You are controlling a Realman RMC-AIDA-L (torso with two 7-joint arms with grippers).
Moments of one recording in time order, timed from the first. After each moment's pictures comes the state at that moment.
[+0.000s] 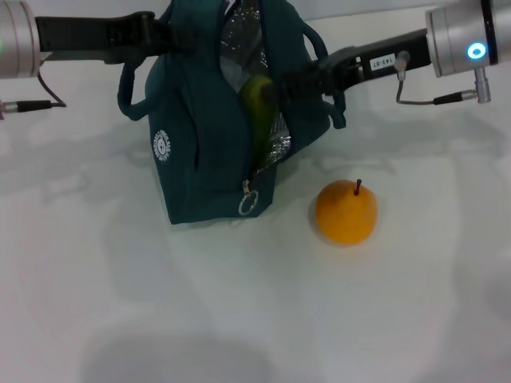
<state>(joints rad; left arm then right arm) -0.81 -2.03 0.92 0.81 1.96 1.37 -2.43 0.79 1.93 -0.98 -0.66 -1.84 -1.44 1.97</state>
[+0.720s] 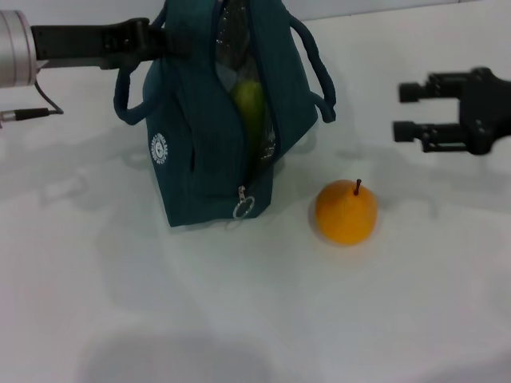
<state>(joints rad) -0.78 -2.03 0.92 0.81 1.95 1.36 -2.40 0.43 1.91 -0.80 -0.83 -1.73 -1.70 1.42</state>
